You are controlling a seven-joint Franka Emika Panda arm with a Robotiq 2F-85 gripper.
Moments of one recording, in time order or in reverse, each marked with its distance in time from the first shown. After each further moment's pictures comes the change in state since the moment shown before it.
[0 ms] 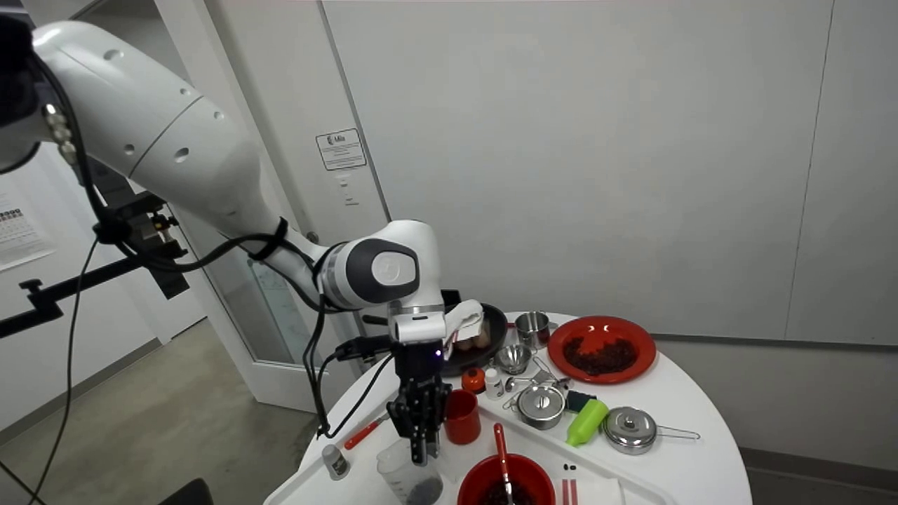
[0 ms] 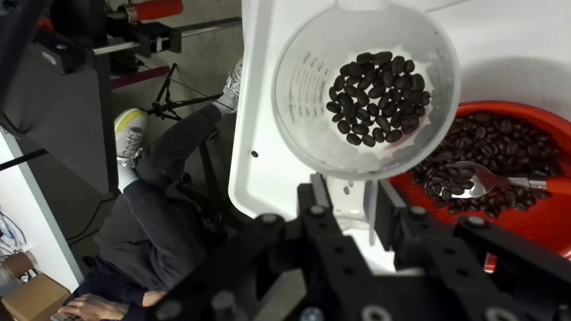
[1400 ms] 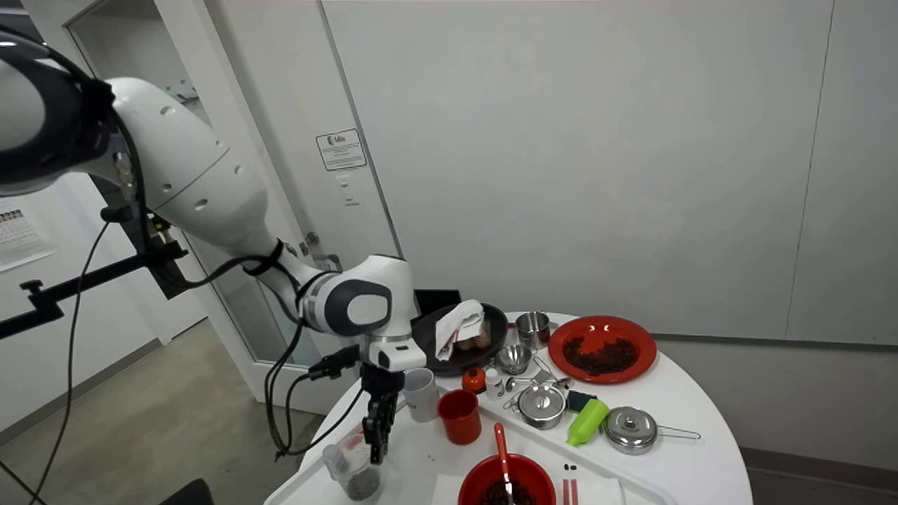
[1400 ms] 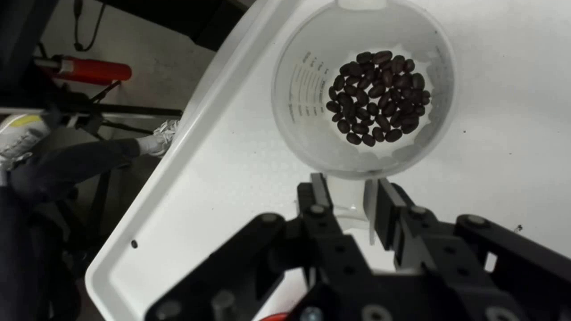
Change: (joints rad) arm 0.033 0.093 0.132 -0.027 0.246 0.100 -0.447
